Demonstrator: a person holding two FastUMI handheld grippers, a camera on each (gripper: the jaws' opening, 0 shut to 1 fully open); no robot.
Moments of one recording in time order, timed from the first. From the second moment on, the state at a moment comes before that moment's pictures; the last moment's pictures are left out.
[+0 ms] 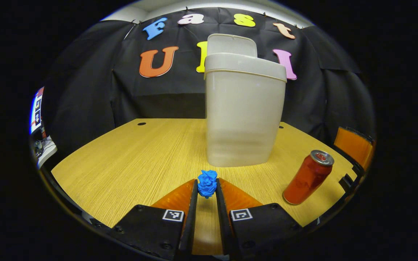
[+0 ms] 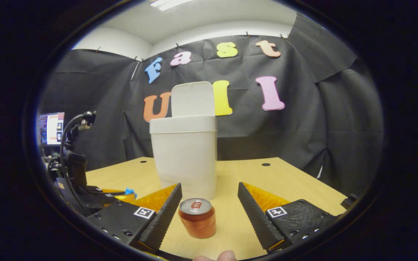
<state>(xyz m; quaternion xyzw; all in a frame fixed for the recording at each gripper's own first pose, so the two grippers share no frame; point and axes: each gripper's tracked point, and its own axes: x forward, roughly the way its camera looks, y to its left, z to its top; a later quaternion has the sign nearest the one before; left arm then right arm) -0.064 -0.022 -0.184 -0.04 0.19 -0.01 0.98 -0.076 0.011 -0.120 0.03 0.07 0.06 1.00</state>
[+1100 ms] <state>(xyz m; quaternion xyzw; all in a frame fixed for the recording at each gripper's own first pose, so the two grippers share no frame) -0.049 0.000 -0.118 -0.05 0.11 0.00 0.99 -0.068 0.032 -0.234 0.03 0.22 0.05 0.97</state>
